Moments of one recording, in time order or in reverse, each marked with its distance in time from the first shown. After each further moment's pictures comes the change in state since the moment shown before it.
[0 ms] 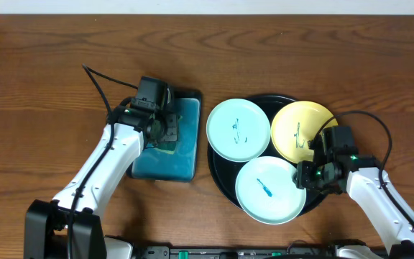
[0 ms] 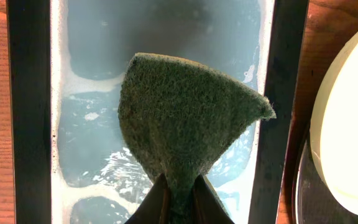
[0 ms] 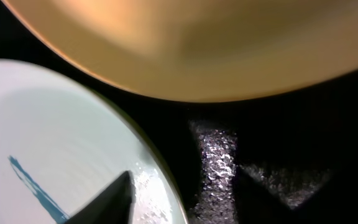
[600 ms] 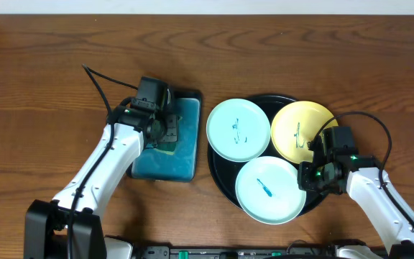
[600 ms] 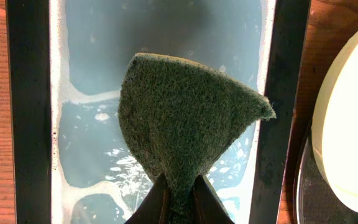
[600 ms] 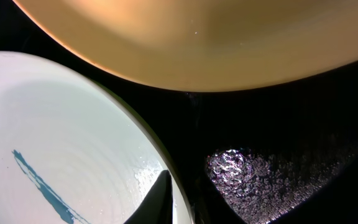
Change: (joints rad) left arm 0.000 0.000 0.000 -0.008 0.000 0.000; right arm 0.000 0.000 -0.001 -0.017 -0.013 0.007
